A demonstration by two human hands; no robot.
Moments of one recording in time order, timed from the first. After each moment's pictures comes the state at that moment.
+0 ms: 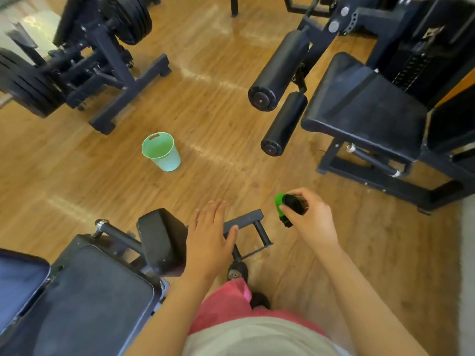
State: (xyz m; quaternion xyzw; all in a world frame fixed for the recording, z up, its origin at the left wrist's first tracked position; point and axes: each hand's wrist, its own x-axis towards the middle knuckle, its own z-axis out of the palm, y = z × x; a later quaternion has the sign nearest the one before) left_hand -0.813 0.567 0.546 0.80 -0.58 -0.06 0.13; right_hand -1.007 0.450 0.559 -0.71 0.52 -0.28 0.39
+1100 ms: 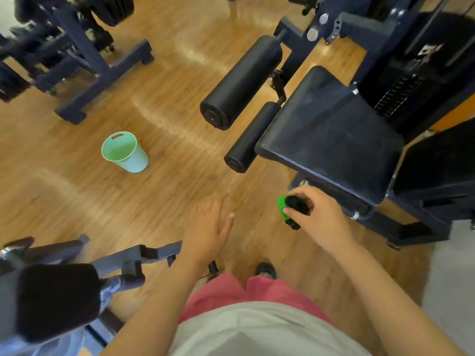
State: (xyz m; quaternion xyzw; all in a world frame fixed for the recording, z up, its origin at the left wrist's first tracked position) left_hand -0.955 0.309 0.544 0.80 -0.53 -0.20 0.21; right_hand -1.163 0.177 0.569 -0.78 0.46 -0.16 0.40
